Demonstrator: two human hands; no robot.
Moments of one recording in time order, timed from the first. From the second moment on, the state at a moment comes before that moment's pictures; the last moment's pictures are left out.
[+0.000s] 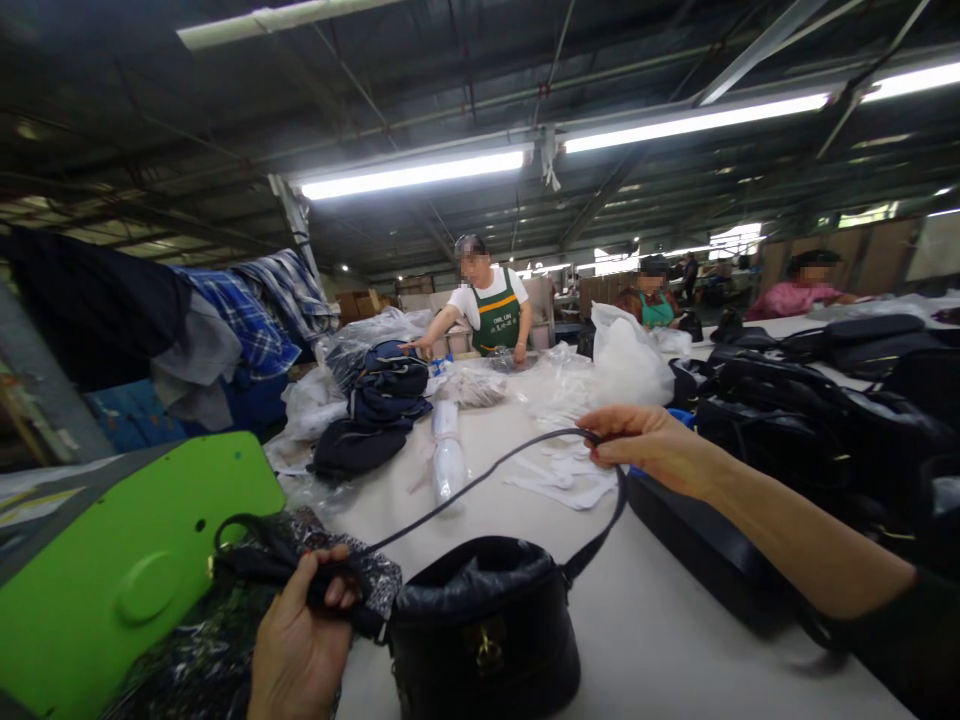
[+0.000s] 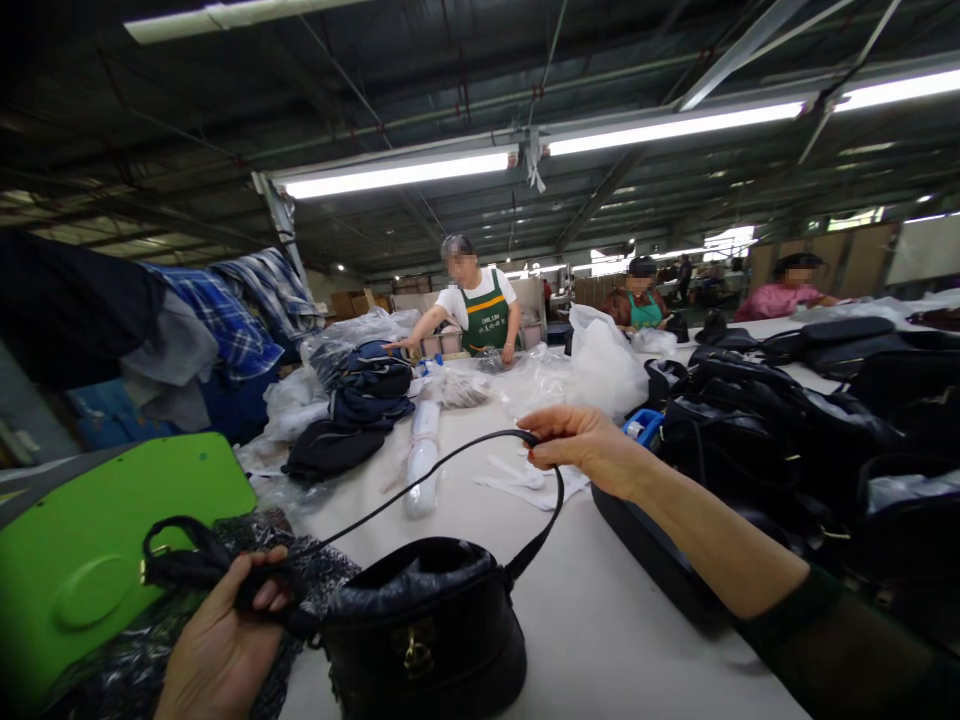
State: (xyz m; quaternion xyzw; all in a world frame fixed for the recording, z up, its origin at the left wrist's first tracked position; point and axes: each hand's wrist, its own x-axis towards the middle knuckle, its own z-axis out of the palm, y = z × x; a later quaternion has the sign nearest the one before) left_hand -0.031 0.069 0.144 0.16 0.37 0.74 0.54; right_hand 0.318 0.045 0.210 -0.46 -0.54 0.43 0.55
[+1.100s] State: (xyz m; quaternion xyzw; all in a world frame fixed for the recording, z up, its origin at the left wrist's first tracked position) left_hand -0.038 0.067 0.127 0.16 0.31 0.75 0.56; right_hand 0.280 0.068 0.195 -0.54 -0.64 -0.09 0.54
